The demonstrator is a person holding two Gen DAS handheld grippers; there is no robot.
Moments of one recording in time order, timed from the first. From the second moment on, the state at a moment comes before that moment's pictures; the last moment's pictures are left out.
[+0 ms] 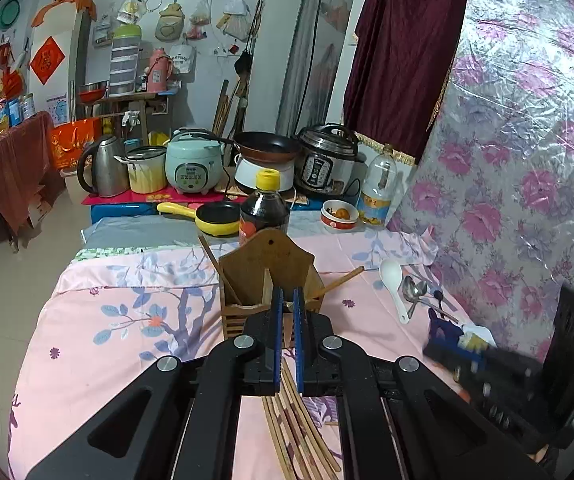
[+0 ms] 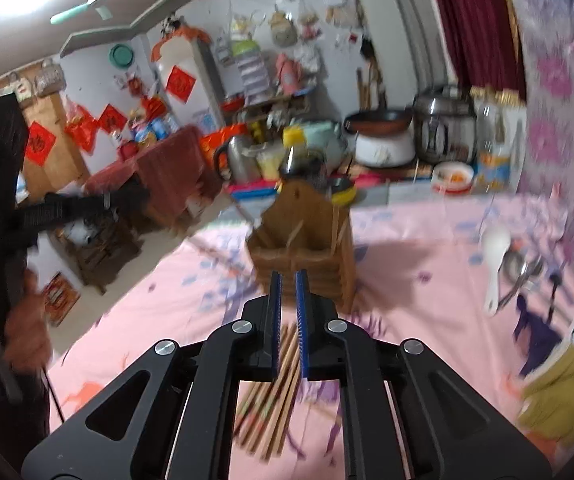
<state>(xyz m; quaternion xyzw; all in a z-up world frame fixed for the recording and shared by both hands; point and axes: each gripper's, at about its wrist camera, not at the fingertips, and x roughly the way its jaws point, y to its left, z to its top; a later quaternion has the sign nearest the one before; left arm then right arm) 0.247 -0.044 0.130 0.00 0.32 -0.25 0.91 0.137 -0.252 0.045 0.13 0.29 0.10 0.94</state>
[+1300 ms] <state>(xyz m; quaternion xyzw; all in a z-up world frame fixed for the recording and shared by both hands) 0.252 -0.039 0.096 0.01 0.34 -0.24 0.91 0.170 -0.375 -0.149 0.42 0.44 -0.03 0.79</state>
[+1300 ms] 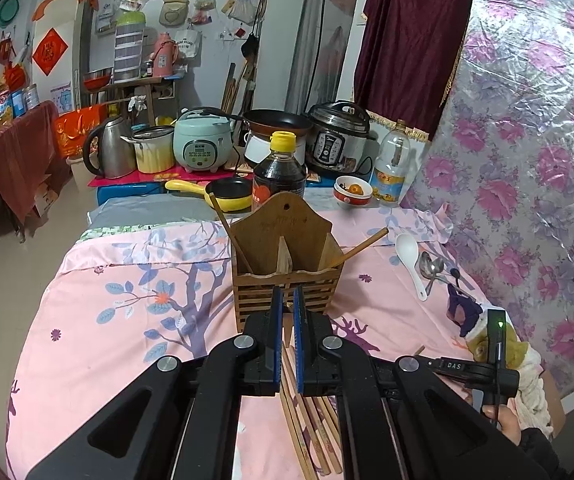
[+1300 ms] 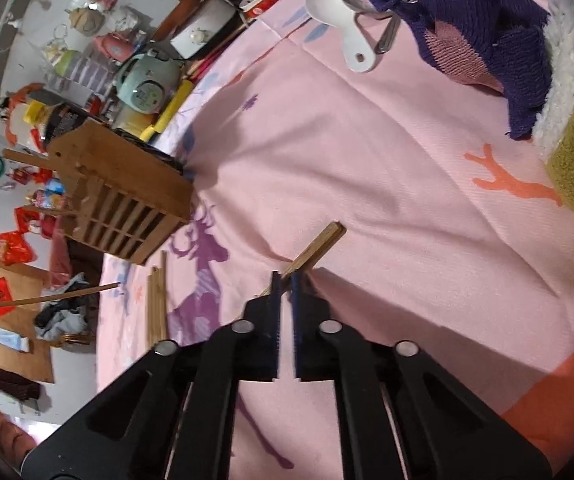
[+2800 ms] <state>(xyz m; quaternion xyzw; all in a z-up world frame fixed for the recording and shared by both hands) 0.292 -0.046 0.176 0.00 0.28 -0.21 0.94 0.207 -0.287 0.066 0.25 0.23 0.06 0.94</state>
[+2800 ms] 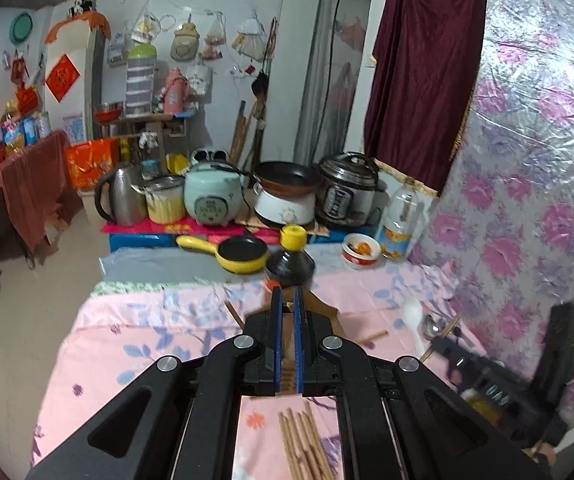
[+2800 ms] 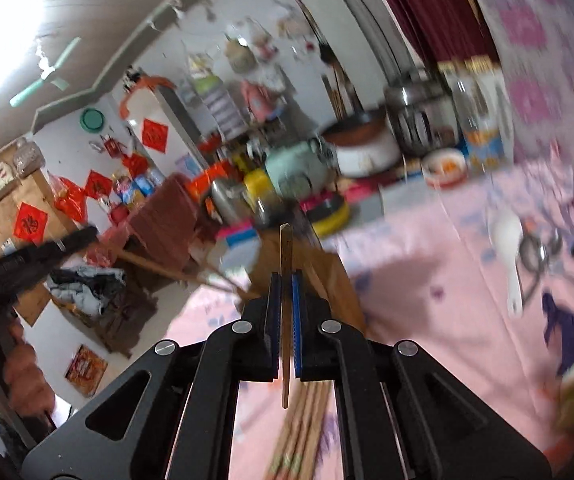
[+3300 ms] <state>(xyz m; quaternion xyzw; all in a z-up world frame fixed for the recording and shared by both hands) 0.359 -0.050 0.097 -0.03 0.32 -0.21 0.92 0.288 -0.265 0.050 0.17 0.16 -0.01 0.97</state>
